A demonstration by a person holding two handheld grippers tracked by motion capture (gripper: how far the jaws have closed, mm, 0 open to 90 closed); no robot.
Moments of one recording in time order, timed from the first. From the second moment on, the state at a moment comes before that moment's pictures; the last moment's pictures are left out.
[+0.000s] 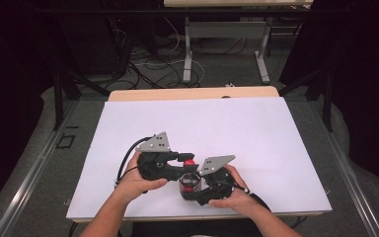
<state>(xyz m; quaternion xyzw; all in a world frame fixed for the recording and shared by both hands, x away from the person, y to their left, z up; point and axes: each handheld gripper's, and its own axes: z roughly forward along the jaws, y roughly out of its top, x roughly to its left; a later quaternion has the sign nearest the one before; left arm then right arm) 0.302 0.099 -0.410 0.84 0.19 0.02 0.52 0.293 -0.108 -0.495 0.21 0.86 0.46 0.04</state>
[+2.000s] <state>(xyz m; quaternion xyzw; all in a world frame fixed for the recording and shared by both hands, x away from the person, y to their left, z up) 0.293 0.076 -0.402 0.82 0.28 0.09 0.49 0.297 -0.111 -0.495 0.26 0.85 0.46 0.07</state>
